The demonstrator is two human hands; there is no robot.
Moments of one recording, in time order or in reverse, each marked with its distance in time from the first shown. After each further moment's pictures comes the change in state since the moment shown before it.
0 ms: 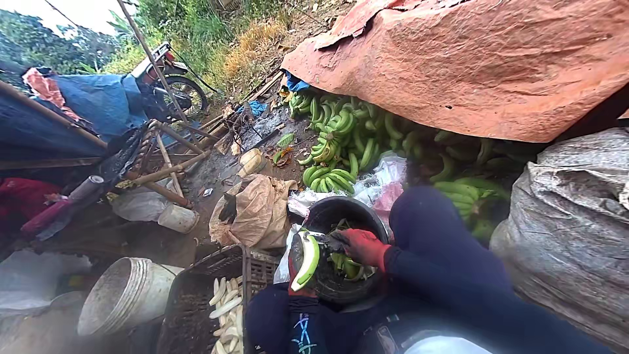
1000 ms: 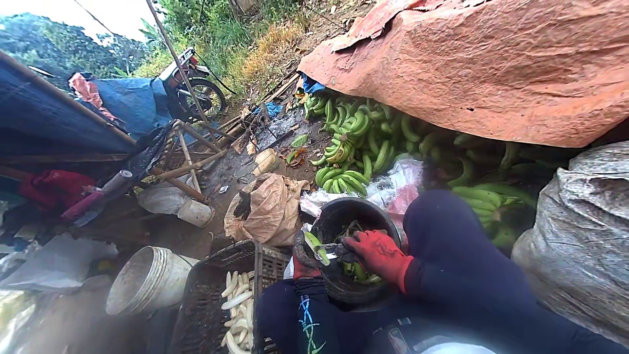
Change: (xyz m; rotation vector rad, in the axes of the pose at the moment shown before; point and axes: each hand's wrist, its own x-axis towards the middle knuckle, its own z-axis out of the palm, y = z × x) left_hand 0.095 -0.100 0.001 -1.047 0.021 0.095; right_hand -0.029 -0.014 0.005 -0.325 0.089 -0.124
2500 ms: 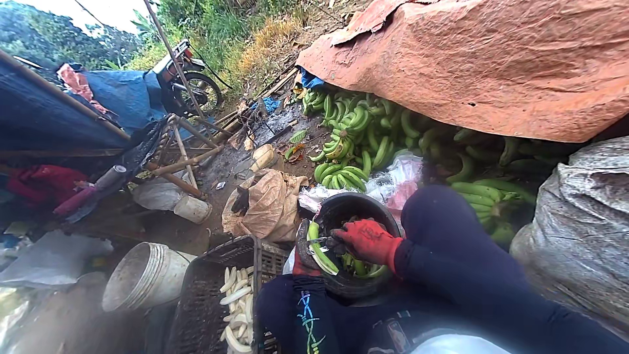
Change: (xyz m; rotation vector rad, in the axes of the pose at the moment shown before) left_hand 0.009 0.002 -0.013 -0.184 -0.411 -0.194; right_hand 0.021 -0.011 -0.024 -0.060 -0.099 -0.095
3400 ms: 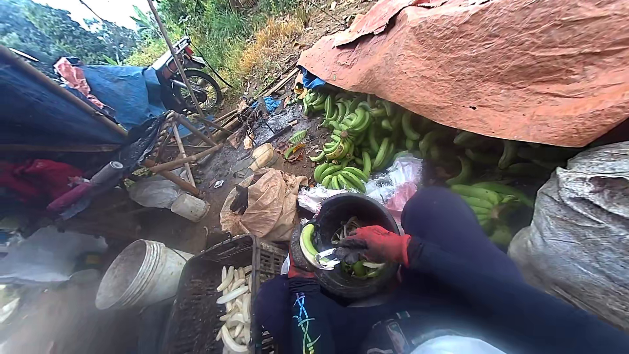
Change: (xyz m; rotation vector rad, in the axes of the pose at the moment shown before) left_hand 0.008 0.005 -0.025 0.021 0.037 0.016; right_hand -0.002 0.037 0.021 0.252 -0.026 -0.165
